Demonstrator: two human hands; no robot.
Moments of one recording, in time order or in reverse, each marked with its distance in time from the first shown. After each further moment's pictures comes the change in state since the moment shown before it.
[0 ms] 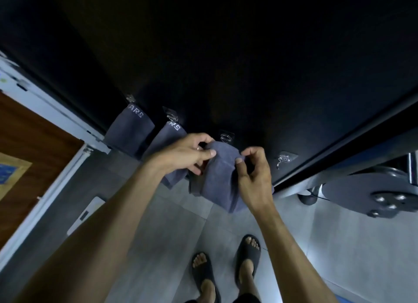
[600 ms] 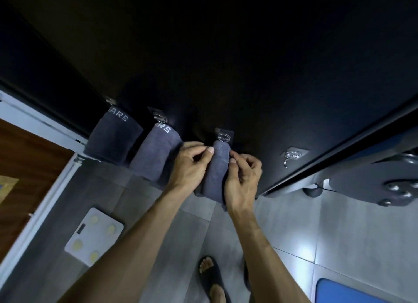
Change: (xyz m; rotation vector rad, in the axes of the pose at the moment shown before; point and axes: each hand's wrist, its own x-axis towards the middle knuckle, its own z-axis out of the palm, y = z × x) left_hand 0.046 -0.058 0.044 -0.070 0.545 0.198; right_hand 0.001 0.039 0.060 0.040 0.306 0.224
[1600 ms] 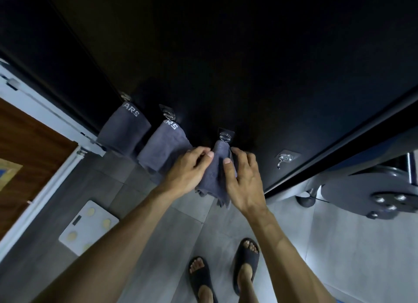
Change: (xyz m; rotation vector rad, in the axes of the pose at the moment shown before) left_hand -0.024 0.009 -0.025 0.286 -0.233 0.032; right_hand 0.004 -0.023 -0.043 -0.427 -0.402 -0.268
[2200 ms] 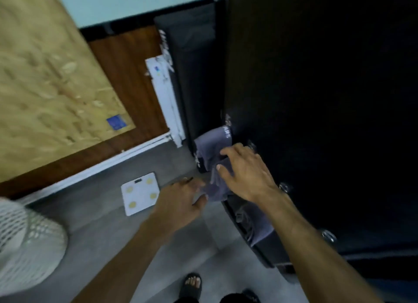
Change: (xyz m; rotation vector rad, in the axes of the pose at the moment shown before) left_hand -0.169 0.023 -0.063 0.450 0.549 -0.277; right_hand 0.024 -0.175 -0.022 -0.504 -0.544 -0.879
